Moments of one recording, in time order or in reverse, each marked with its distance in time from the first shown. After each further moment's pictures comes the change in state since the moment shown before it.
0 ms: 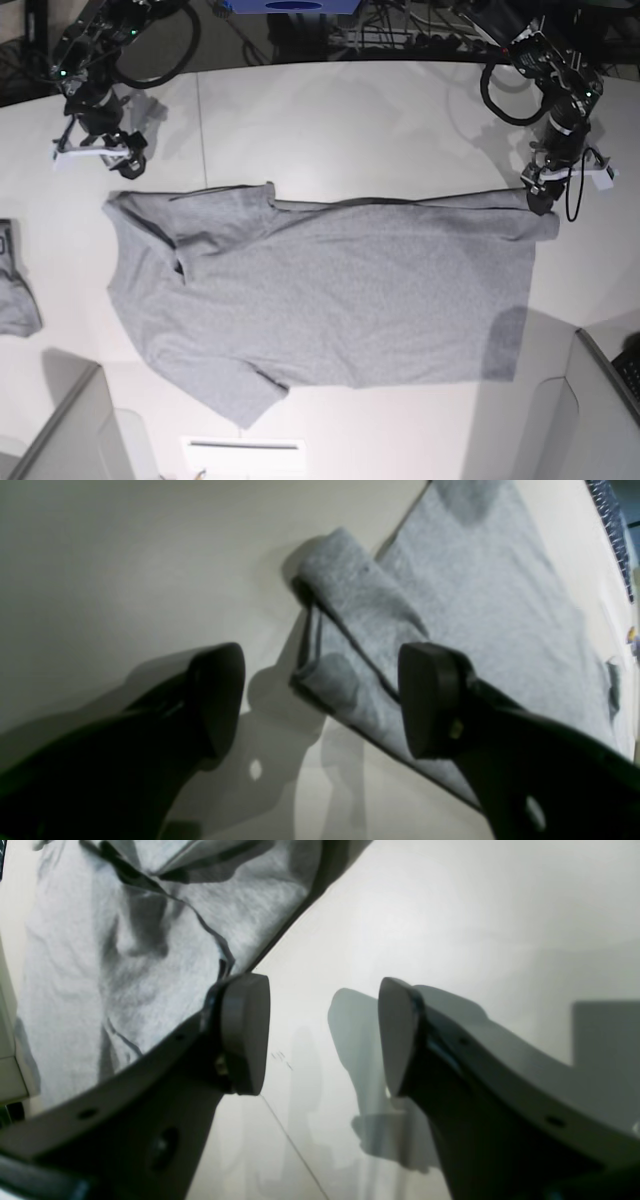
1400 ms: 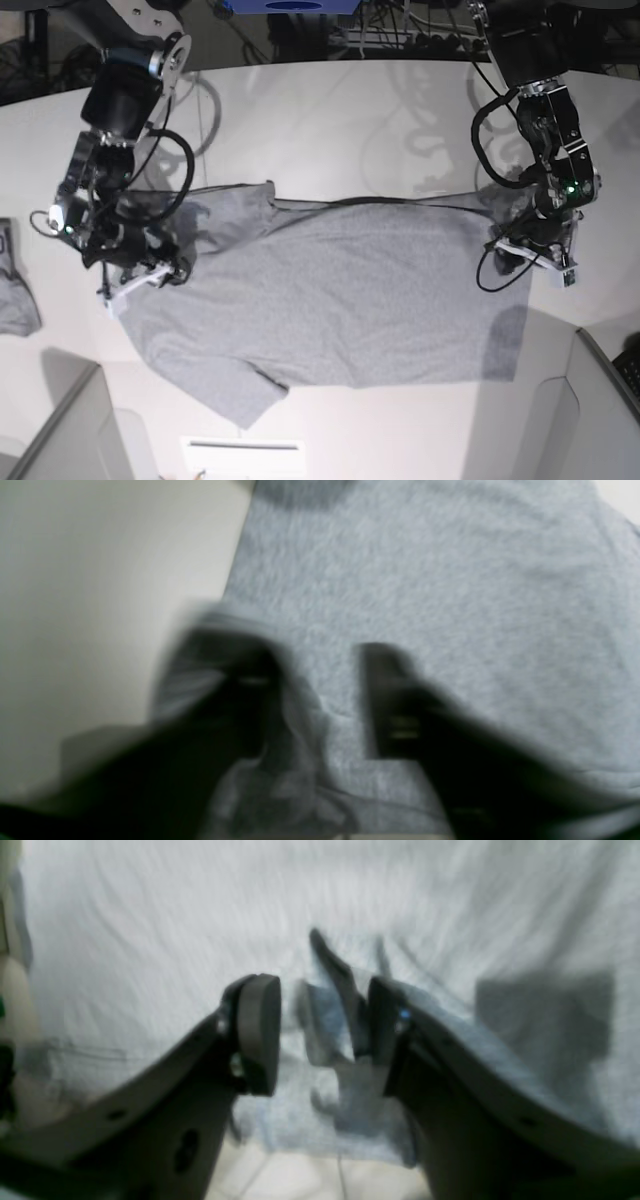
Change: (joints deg) left arm -6.6 -11.4 30.5 7.1 11.9 9.9 6.1; right arm 30.4 9.2 -14.8 -22.0 -10.4 9.6 -14.0
